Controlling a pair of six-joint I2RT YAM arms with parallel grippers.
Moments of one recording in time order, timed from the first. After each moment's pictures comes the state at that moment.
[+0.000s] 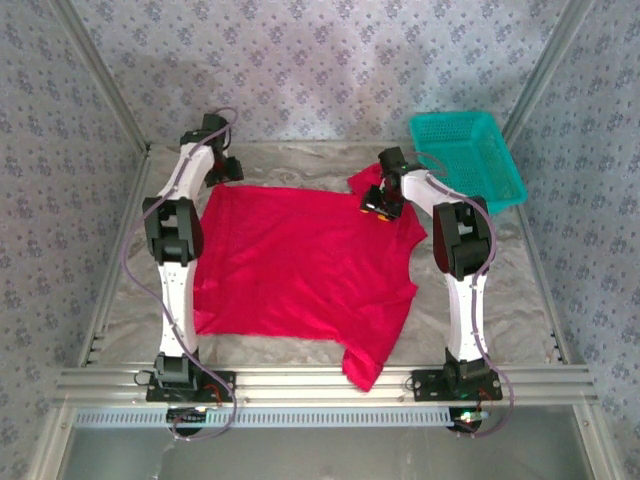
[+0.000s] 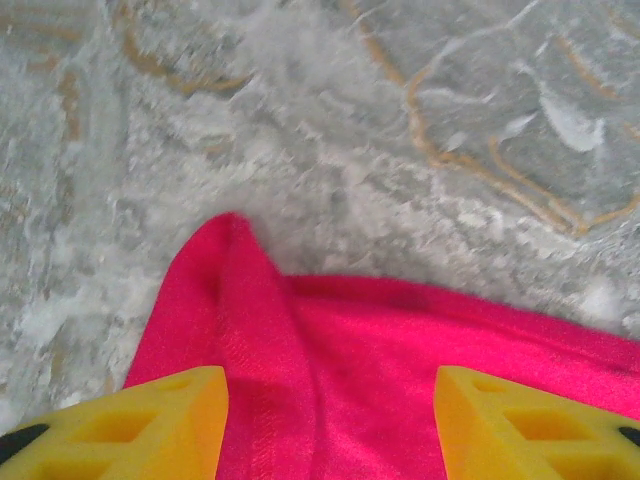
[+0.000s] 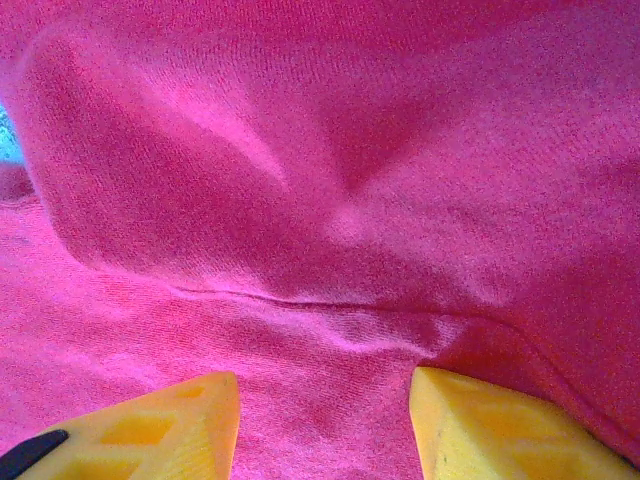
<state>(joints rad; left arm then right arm) -0.09 2.45 2.32 -1.04 -0.06 -0.29 0.26 2.21 1.71 -0.70 -0.20 0.55</state>
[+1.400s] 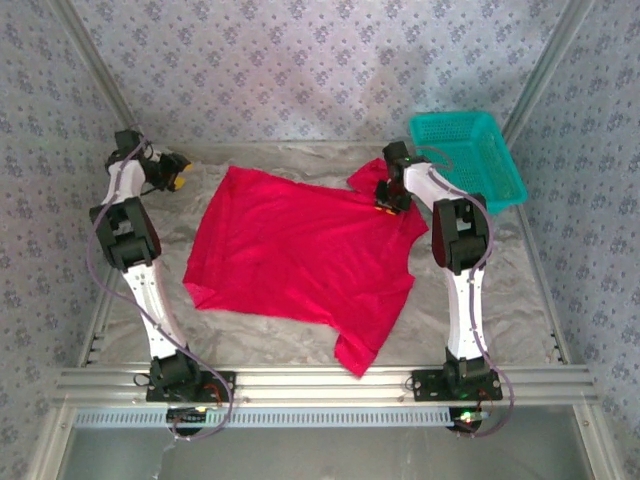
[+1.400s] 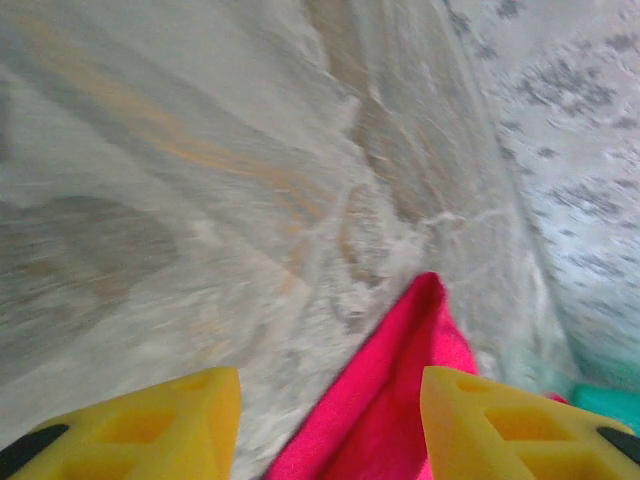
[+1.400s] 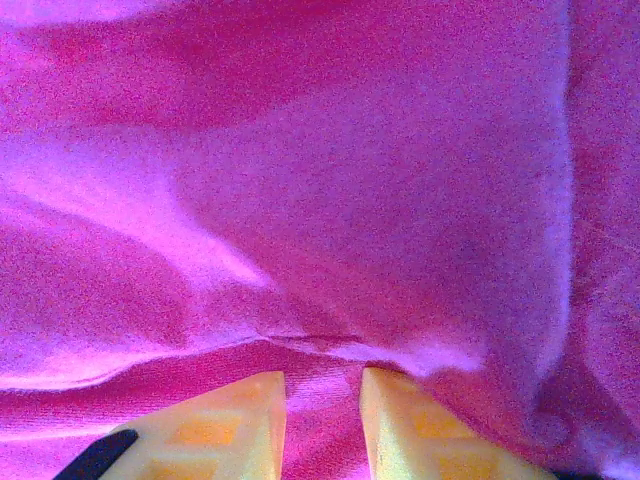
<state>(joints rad) 0.30 2.41 2.12 -0.71 0.55 -0.64 0.22 2.30 1.86 -0.82 -0.06 0.54</state>
